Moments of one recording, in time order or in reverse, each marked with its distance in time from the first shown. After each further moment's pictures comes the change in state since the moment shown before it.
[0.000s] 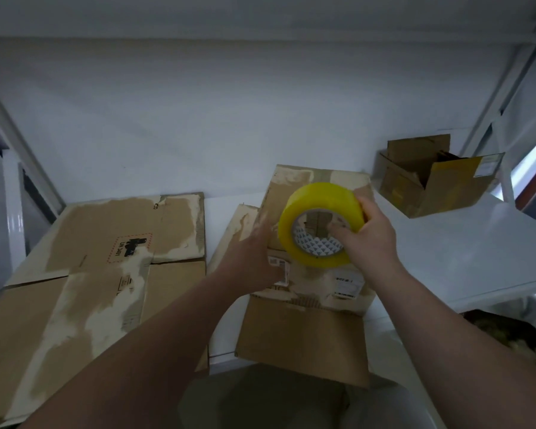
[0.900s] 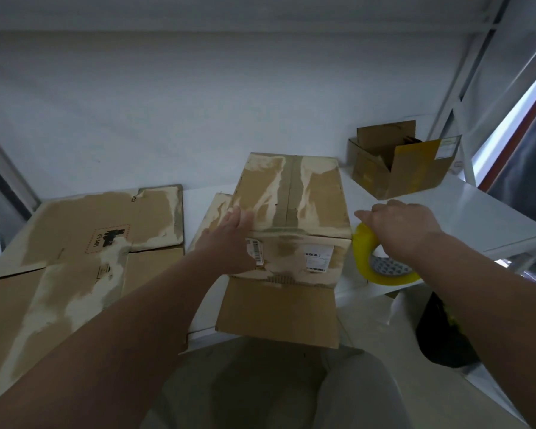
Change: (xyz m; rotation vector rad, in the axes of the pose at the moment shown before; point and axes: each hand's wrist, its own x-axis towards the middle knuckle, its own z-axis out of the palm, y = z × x) left_hand 0.010 -0.011 0.023 0.523 -0.114 -0.057; right_hand -0.010 0.009 -0.103 -1.576 -0.488 -0.227
